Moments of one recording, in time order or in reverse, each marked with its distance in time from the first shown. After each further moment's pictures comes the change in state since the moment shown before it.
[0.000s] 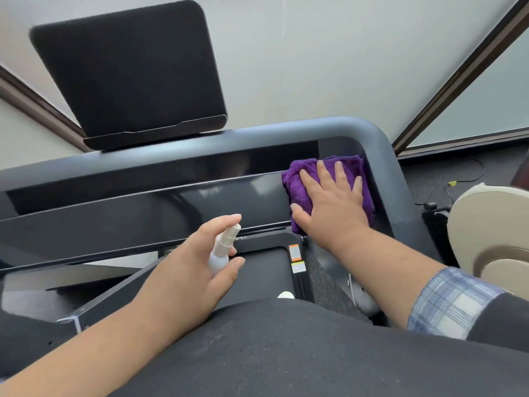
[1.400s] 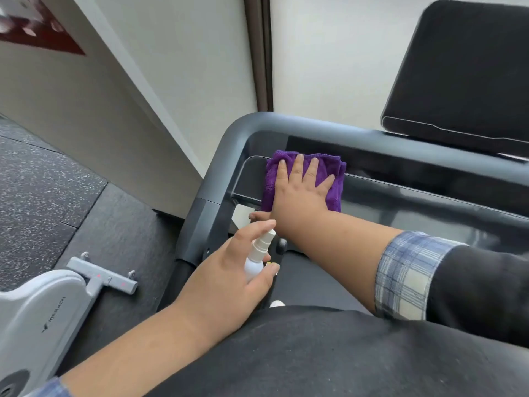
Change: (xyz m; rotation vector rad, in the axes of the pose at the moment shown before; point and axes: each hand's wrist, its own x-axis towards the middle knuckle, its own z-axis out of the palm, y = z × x) left_hand -0.191 -0.263 -0.176 -0.097 0.340 -0.235; right_hand 0.006 -0.532 0.055 -0.121 -0.162 -0.397
